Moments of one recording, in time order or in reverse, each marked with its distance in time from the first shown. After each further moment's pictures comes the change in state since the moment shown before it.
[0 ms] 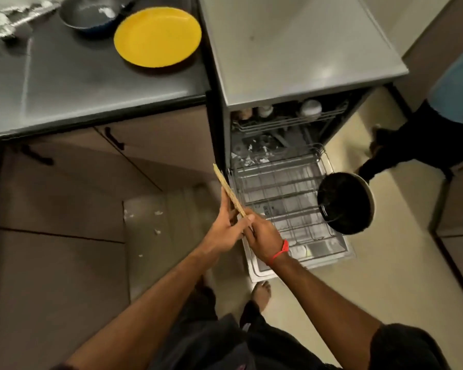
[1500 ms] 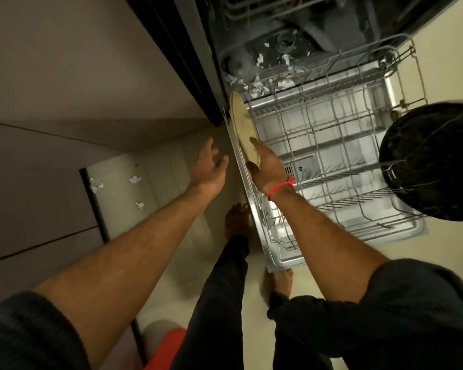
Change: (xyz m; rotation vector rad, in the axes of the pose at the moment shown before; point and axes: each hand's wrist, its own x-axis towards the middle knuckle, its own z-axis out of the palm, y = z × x) left_hand 0.374 -0.187 -0.074 0.508 0.322 -0.228; right_hand 0.209 0.296 0.136 0.114 -0.103 0.559
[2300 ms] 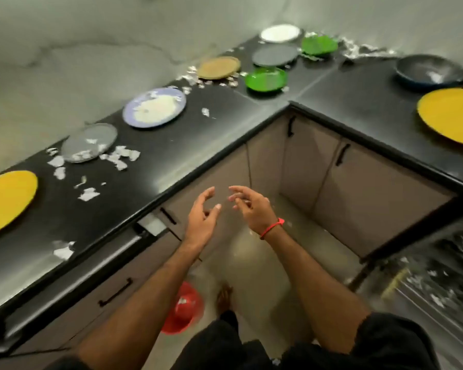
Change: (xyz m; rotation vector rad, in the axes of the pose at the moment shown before) left_hand -0.566 -0.163 -0.263 -0.602 1.098 0.043; right_hand -0.469 -0.371 0.135 -0.040 -0.850 -0.954
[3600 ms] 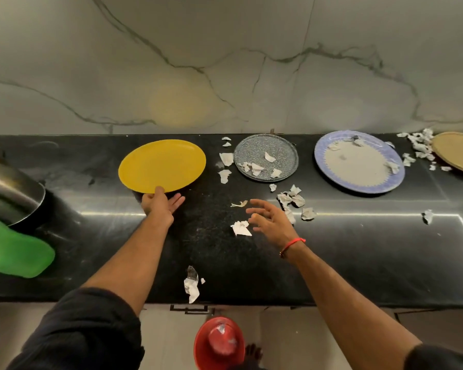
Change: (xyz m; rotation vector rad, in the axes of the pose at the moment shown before) left_hand 0.131 -0.196 -0.506 -0.987 1.361 -0.641; right_hand 0.264 -0.132 0.400 0.095 -0.719 0.216
